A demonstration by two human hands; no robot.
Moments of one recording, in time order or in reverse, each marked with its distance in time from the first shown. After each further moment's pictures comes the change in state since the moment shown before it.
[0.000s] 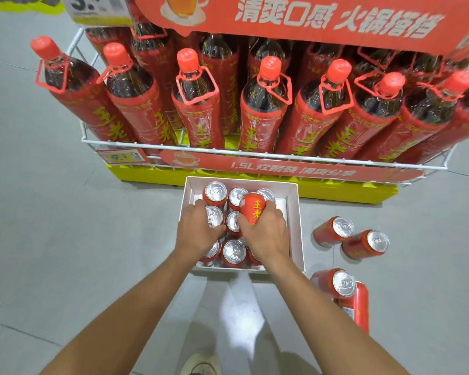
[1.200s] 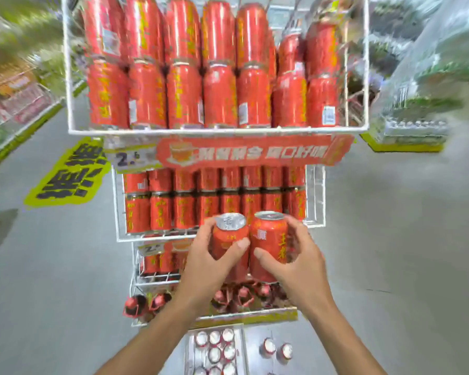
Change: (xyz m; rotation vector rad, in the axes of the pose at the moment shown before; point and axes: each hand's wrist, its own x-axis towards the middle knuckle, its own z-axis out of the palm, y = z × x) left_hand -0.234 0.470 -0.621 -0.943 -0.085 0.472; right_hand -0.186 -0.385 -0.672 0.557 0.289 -0.375
